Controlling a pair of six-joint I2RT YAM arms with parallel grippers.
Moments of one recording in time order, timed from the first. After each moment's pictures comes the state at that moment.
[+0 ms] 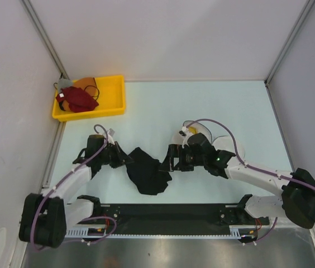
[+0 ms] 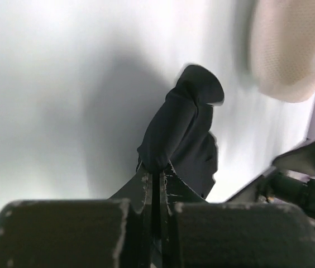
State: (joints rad) left arm -0.15 1.10 0.40 -0.14 0.53 -0.64; right arm 0.85 1.23 0.70 -0.10 -0.29 0.79
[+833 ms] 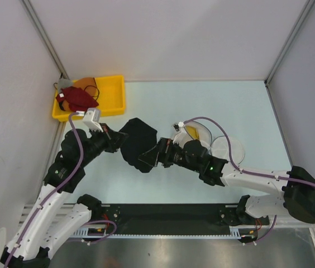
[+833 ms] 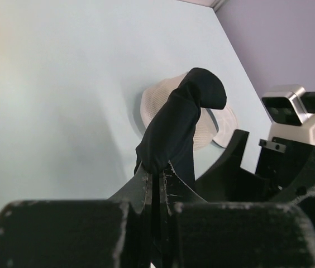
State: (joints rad) left arm -0.43 0.65 0.82 -0.42 0.16 -0.51; right arm 1.07 1.25 0.72 0.38 -0.04 0.99
